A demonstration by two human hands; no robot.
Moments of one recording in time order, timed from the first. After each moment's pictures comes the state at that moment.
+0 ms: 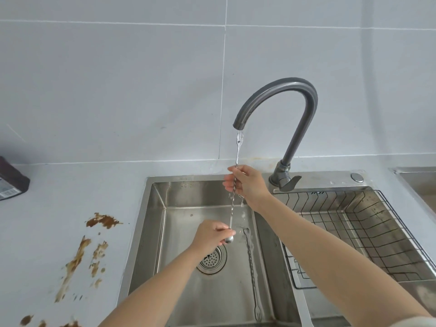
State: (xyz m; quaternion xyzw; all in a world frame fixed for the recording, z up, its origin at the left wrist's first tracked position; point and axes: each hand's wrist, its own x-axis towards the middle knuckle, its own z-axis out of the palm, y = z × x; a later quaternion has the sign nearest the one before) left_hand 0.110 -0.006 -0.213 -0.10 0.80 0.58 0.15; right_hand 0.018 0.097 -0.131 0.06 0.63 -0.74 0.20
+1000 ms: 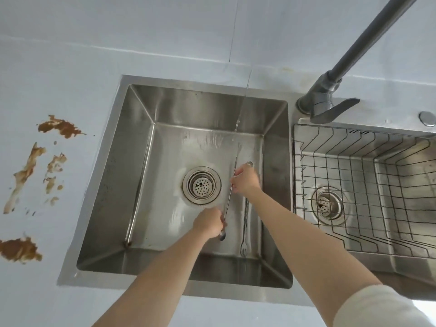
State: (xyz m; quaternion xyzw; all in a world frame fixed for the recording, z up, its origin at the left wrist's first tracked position) left_hand 0.156 0.050 -0.355 -0.19 0.83 0.34 0.39; right_hand 0.046 0.126 -0.362 0.13 0.85 -0.39 0.33
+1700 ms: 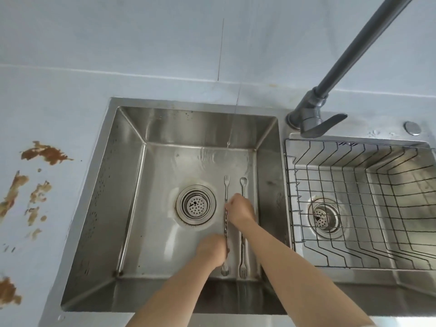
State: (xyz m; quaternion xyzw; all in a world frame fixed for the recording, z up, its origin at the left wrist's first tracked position) left_hand 0.155 0.067 -0.364 -0.06 0.87 0.18 0.45; right_hand 0.070 0.127 -0.363 0.10 0.90 -0.24 0.36
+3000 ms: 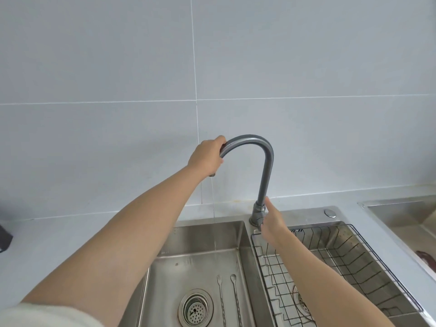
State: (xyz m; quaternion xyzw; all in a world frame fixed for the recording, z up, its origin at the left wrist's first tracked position) left_hand -0.016 0.025 0.027 0.04 0.96 0.24 -0.09; right_hand -0.004 0.193 -0.124 0.24 0.53 -0.80 0.15
